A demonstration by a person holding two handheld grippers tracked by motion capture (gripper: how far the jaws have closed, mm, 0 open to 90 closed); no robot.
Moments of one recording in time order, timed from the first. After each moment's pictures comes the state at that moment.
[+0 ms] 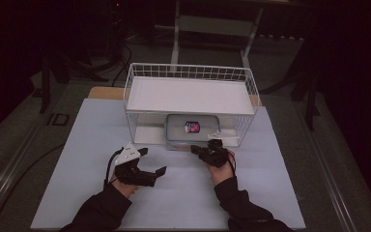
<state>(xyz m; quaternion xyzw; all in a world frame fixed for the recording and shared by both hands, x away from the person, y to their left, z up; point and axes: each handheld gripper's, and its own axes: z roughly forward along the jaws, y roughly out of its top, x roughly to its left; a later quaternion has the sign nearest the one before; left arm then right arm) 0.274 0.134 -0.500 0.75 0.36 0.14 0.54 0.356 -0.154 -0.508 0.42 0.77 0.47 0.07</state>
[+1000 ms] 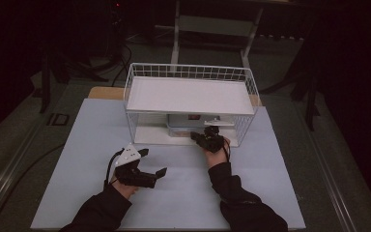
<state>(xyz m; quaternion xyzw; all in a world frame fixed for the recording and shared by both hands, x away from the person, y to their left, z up) 0.272 0.133 -0.501 0.75 0.35 0.14 0.54 0.408 -0.145 -0.515 0.45 0.76 0.46 0.11</state>
